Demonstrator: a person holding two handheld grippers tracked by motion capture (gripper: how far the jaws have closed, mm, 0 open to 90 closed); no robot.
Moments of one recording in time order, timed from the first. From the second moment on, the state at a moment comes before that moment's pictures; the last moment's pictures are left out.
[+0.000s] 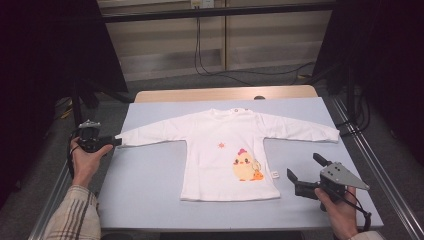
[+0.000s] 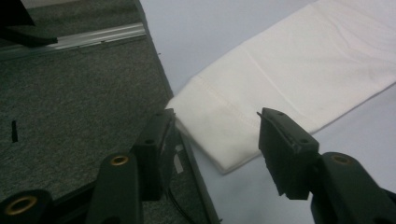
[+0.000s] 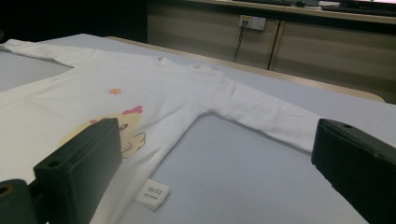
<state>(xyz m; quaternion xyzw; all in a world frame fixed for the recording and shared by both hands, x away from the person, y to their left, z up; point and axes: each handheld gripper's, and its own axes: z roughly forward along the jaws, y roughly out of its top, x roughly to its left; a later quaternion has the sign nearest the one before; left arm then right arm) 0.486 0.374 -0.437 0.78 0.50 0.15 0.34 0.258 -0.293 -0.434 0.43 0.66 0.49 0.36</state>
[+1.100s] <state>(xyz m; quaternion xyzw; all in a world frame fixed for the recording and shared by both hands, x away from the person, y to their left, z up) 0.494 0.365 -0.446 0.77 0.52 0.09 0.35 0.259 -0.291 -0.435 0.43 0.67 0.49 0.35</state>
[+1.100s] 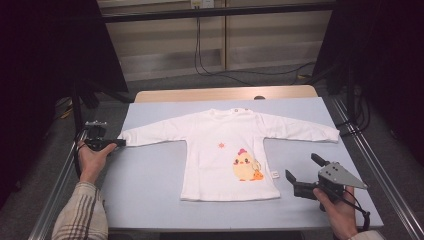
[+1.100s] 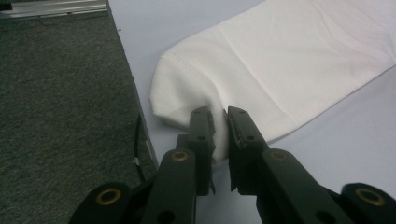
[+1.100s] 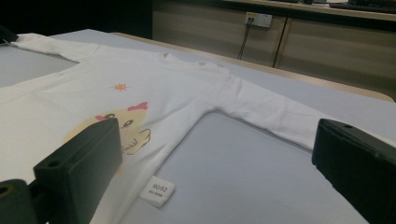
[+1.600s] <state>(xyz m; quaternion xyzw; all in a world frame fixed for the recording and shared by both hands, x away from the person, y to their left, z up) 0.489 0.363 -0.444 0.77 0.52 0.10 0.36 0.260 -0.291 -0.435 0.43 0.67 0.49 0.35</state>
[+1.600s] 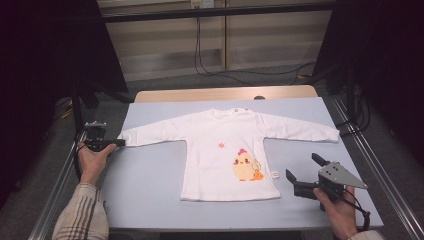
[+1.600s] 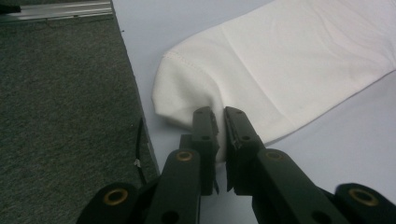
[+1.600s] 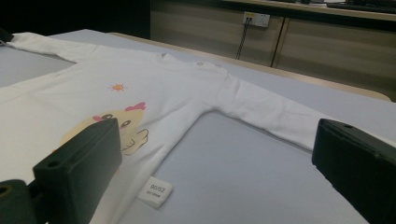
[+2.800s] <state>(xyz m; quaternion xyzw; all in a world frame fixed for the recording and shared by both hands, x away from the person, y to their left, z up) 0.465 0.345 -0.409 0.76 0.48 0.15 0.42 0.259 -0.291 -0.434 0.43 0.67 0.49 0.36</state>
